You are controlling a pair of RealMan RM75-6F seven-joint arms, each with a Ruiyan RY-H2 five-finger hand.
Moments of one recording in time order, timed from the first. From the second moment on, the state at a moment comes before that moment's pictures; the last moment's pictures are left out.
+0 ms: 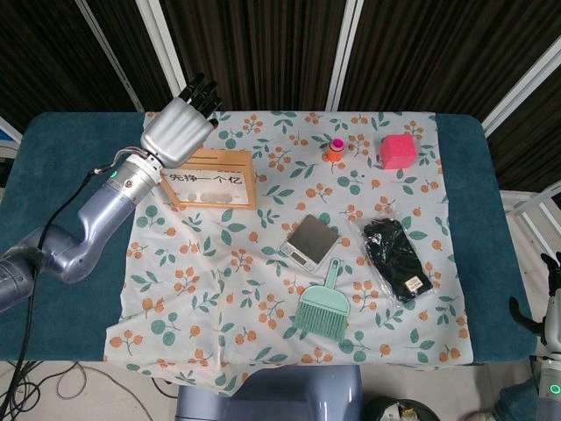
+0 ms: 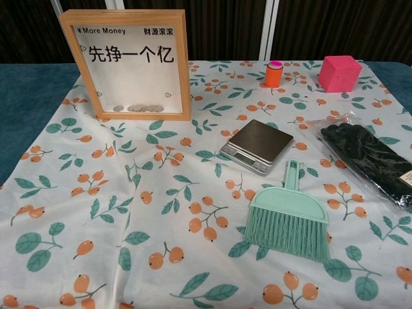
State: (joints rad) left arm -1.15 -1.13 -0.25 -1.36 1.17 0.73 0.51; right arm 0.02 -1.12 0.22 -1.80 -1.08 1.49 -0.10
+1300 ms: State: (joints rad) left arm -1.19 -1.25 -0.16 -1.25 0.97 0.65 0.60; right arm 0.02 -1.12 0.22 -1.81 -1.08 1.49 -0.09
